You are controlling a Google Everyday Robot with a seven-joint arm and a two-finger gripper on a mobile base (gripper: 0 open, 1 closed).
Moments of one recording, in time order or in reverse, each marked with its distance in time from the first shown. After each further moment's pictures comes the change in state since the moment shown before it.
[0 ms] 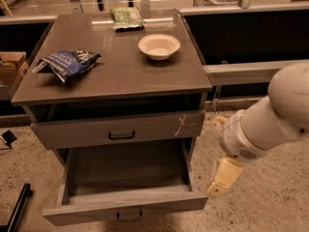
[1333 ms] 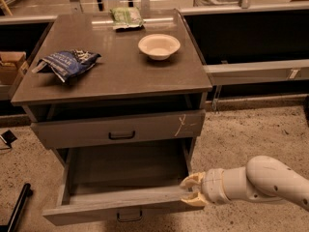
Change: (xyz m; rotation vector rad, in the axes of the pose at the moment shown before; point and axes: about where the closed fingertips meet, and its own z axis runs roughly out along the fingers) arm 0.061 0.019 0.208 -0.039 -0.411 -0.079
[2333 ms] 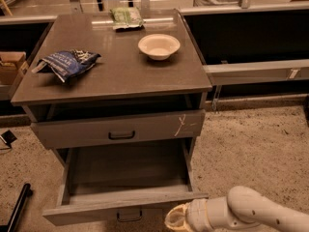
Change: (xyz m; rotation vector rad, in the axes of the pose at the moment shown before) arm 0.048 0.072 0.090 -0.144 -0.126 -0.010
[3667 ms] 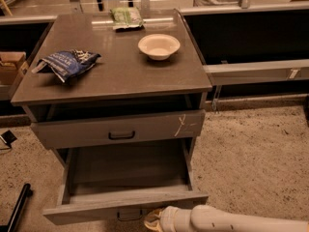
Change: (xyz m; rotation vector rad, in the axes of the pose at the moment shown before) arm 0.068 -0.044 0.142 0.213 0.029 0.018
